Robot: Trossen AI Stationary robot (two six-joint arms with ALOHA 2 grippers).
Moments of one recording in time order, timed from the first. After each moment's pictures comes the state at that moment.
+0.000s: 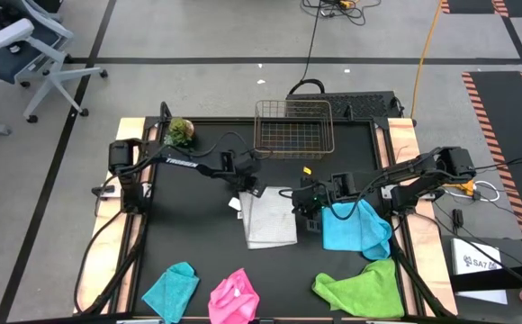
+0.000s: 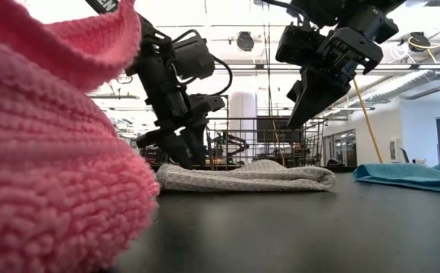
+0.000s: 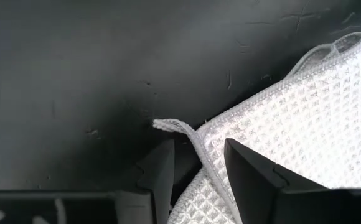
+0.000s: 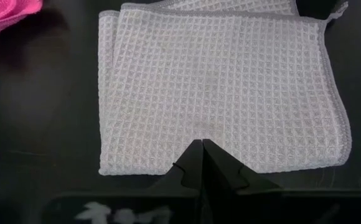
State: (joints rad) left arm 0.20 1.84 1.10 -0.34 0.04 -0.78; right arm 0.07 1.45 0.79 -0.24 -0.08 0.12
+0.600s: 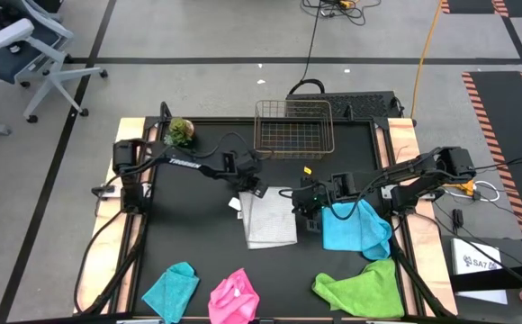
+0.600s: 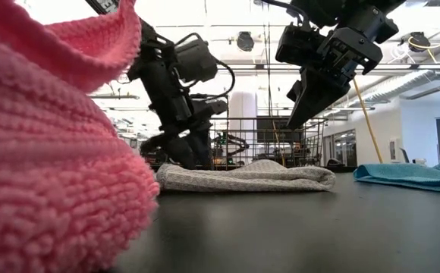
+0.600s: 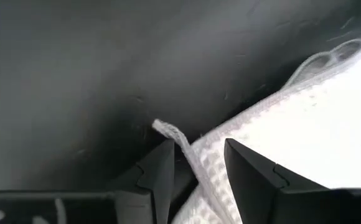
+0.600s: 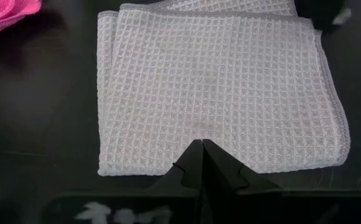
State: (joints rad) left arm 0.20 1.88 1.10 -0.29 0.04 -0.77; right arm 0.07 1.46 0.79 -0.24 -0.07 0.12
